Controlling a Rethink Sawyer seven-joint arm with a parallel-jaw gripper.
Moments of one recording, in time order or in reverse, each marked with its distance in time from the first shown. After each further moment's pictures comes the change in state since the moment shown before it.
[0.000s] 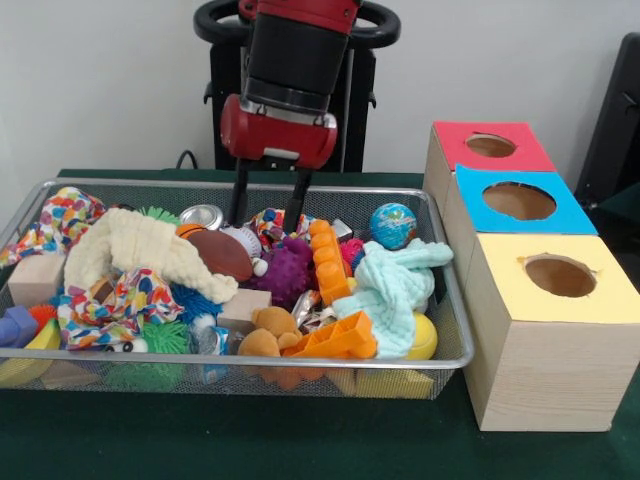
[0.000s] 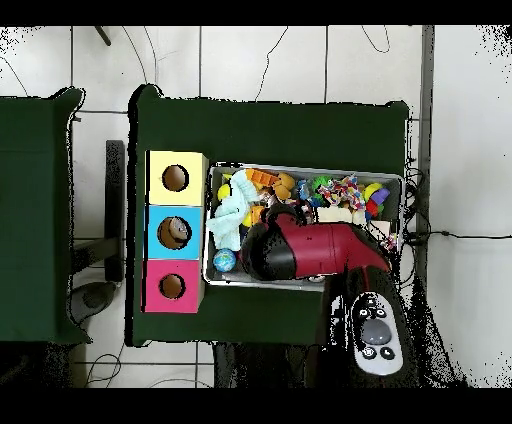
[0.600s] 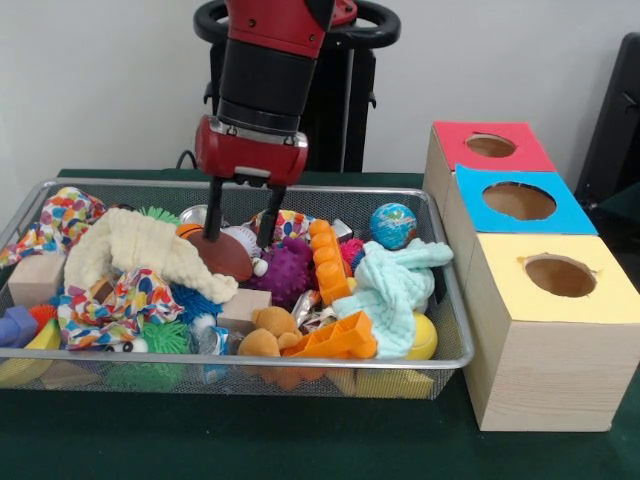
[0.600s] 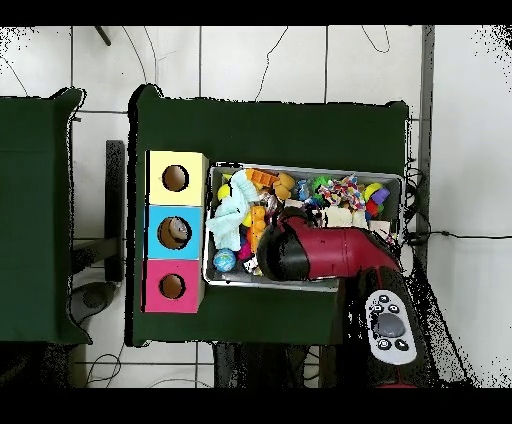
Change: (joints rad) arm -0.039 0.046 -0.013 -0.001 0.000 -0.057 0.000
